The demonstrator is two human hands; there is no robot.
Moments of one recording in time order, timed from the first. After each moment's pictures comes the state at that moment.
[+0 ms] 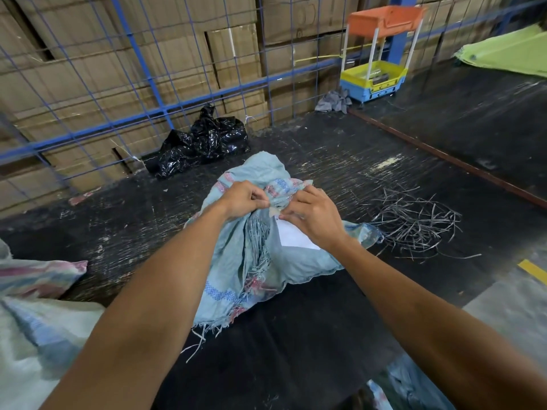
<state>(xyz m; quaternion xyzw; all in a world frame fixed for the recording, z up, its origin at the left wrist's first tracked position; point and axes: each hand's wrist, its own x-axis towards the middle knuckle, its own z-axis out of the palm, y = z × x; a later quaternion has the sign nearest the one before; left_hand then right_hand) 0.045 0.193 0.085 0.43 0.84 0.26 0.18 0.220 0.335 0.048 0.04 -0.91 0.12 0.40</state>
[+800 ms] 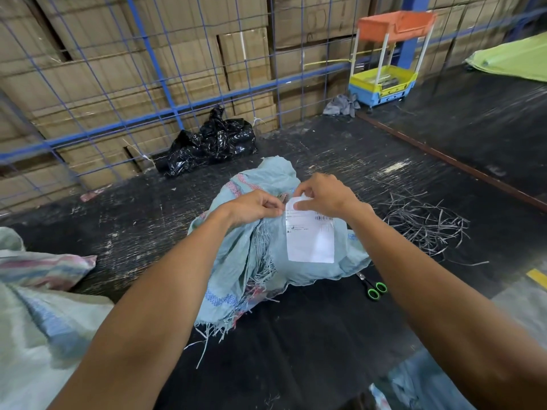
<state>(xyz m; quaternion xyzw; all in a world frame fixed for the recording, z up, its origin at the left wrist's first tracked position) 0.064 0.186 0.087 0.43 0.77 0.32 0.35 0.202 0.360 0.110 -0.14 -0.96 0.22 0.04</state>
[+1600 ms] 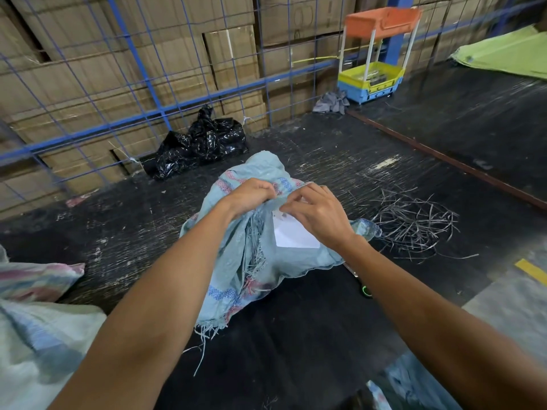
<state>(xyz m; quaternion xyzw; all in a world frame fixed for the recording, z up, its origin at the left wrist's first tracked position) 0.071 0.214 0.106 0.37 0.80 0.37 0.29 0.228 0.342 0.059 0.05 -0.91 0.07 0.41</state>
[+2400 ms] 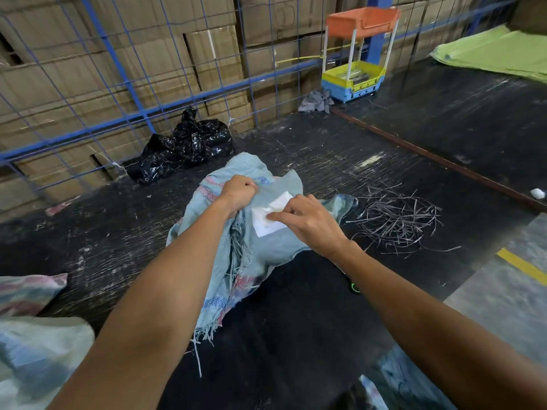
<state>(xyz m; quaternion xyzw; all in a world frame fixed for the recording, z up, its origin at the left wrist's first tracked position) 0.059 0.238 0.090 0.25 0.88 0.35 0.19 0.245 0.338 0.055 0.07 -0.92 0.07 0.39</state>
